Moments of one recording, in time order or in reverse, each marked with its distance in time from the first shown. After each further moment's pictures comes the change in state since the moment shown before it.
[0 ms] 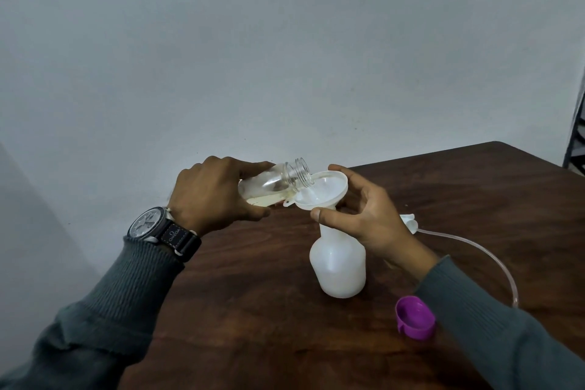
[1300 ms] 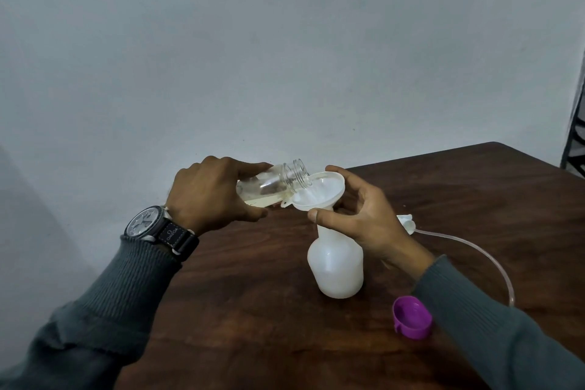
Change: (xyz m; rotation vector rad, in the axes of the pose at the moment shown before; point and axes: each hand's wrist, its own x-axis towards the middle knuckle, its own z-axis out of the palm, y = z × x) left_hand -0.002 0.006 -0.007 0.023 -0.016 -0.002; right_hand 0.000 0.000 -0.001 0.004 -0.031 -0.008
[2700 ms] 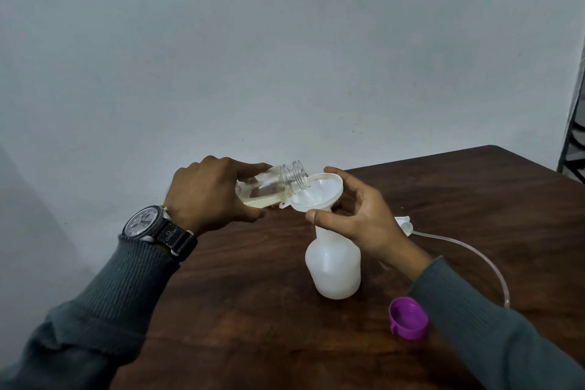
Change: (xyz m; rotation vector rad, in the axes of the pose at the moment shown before) left_hand -0.002 0.002 -0.004 0.018 -0.002 0.020; right_hand -0.002 -0.003 -0.002 -0.019 -0.005 -0.005
